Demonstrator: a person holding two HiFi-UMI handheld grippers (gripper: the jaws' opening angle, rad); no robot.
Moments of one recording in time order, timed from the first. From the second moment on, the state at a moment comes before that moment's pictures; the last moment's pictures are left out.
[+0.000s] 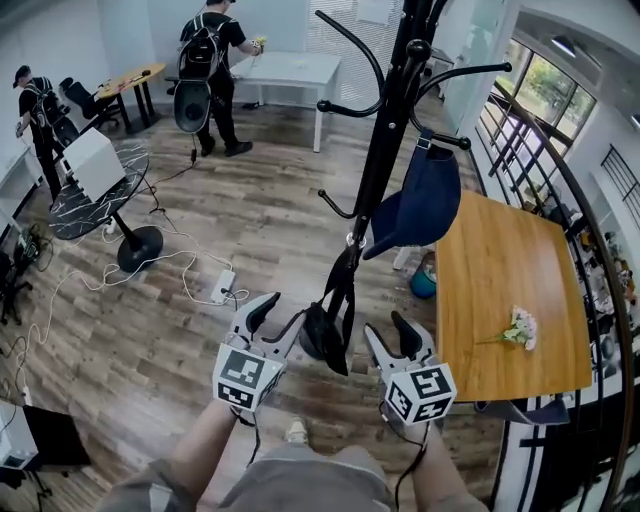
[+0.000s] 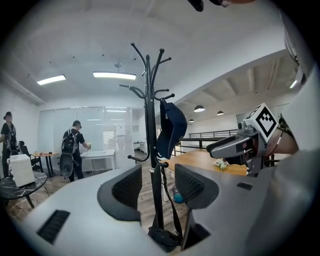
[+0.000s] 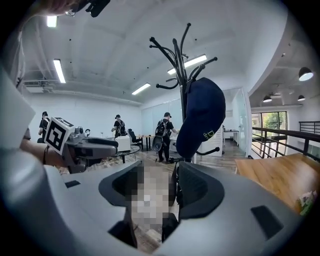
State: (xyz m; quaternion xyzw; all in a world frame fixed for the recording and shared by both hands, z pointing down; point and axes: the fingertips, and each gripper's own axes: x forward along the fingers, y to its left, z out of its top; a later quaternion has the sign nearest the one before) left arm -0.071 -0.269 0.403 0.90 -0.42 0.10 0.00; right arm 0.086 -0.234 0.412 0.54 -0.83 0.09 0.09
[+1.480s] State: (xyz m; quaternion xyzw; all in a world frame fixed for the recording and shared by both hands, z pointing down) left arm 0.026 -0.407 0.576 0.92 -0.37 0.14 0.08; right arm 0.087 -0.392 0.610 0.50 -0.84 0.13 0.13
